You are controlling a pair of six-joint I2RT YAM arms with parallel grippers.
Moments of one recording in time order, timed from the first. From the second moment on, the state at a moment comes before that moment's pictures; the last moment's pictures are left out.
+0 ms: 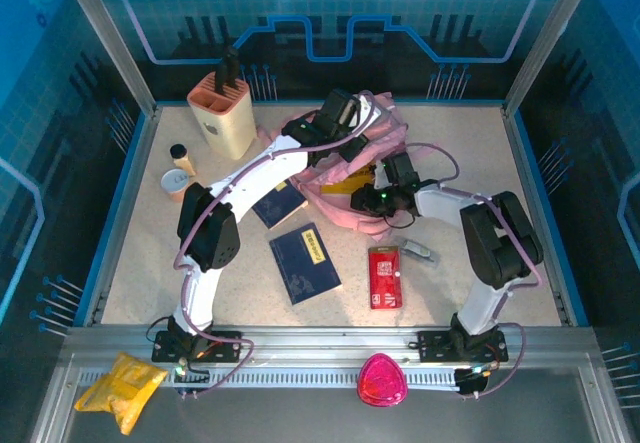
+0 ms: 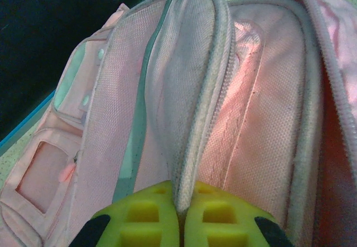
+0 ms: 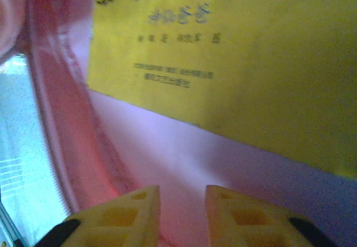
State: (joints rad) left arm -0.64 2.08 1.98 -0.60 -0.07 0.20; right arm 0.37 1.78 0.98 -0.15 -0.47 0.58
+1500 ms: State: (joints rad) left arm -0.69 2.05 1.83 -0.55 -0.04 0.08; right arm 0.21 1.11 0.79 -0.40 -0.35 0.46
